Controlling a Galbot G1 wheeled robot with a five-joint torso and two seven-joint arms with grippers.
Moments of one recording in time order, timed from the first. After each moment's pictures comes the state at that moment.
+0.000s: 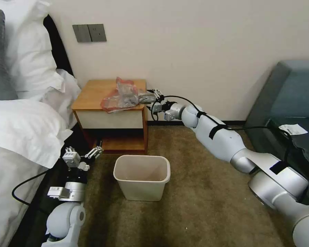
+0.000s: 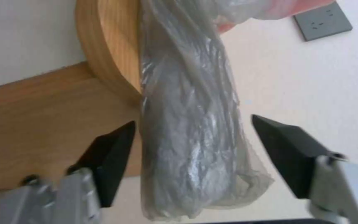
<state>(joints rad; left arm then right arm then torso) 1.44 -1.41 -0.69 -1.91 -0.39 -0.32 0.20 -0.10 1.33 -0.39 0.83 -0.56 0.35 -0.12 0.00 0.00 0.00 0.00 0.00</state>
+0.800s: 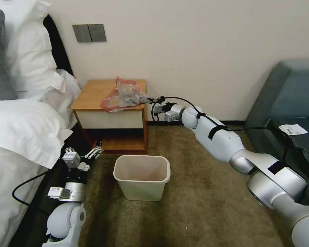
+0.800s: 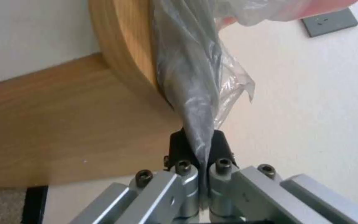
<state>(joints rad) 1.43 -1.41 -0.69 -1.91 -0.39 -0.32 0.19 -0.11 1.34 -0.39 0.81 -0.57 0.36 -0.10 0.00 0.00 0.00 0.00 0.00</state>
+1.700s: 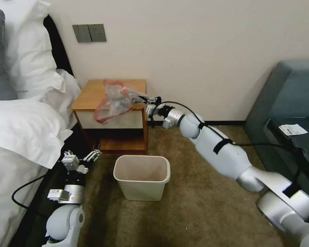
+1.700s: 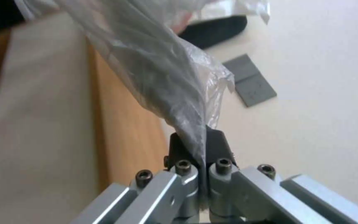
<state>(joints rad) 1.44 -1.42 -0.70 -1.86 -0.39 -0.34 0.19 -0.35 1.25 -0.31 1.25 -0.52 0.33 -0.02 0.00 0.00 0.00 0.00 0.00</state>
